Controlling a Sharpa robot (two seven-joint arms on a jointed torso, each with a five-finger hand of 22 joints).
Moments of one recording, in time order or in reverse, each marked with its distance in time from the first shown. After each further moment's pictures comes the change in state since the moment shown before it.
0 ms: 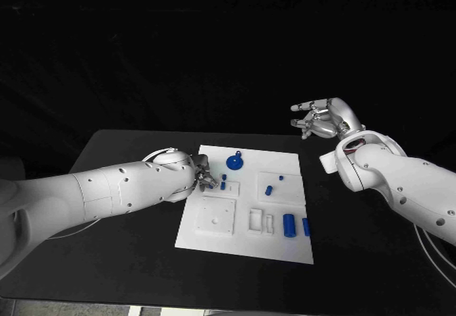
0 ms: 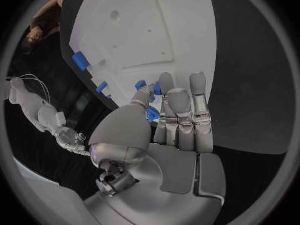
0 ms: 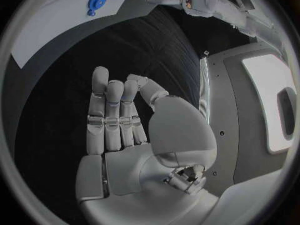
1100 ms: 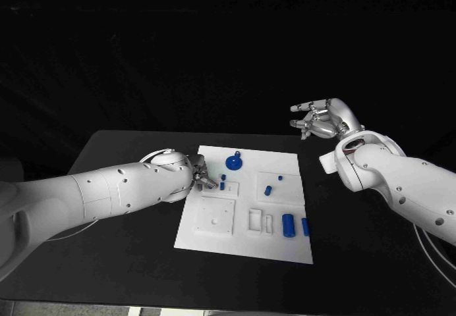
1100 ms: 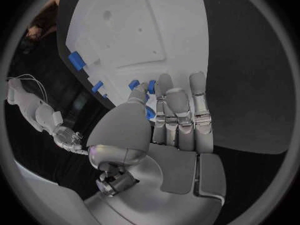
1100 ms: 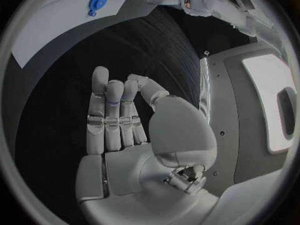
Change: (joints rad) left arm -0.006 0.002 -0.003 -0.025 -0.002 -0.014 -0.001; left_hand 0.016 -0.055 -0.128 0.182 -0.139 0.037 -0.030 -0.002 -0.009 -0.014 -0.007 0.021 0.010 -0.004 -0.004 -0.004 0.000 0.000 0.007 0.000 -0.016 0.000; right arm -0.001 -0.001 0.000 -0.002 0.001 0.004 0.000; right_hand -0.004 -0.004 -0.009 0.003 0.019 -0.001 0.001 0.000 0.000 0.000 0.000 0.000 0.000 0.000 0.000 0.000 -0.001 0.000 0.007 0.000 -0.012 0.002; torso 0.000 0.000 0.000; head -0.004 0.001
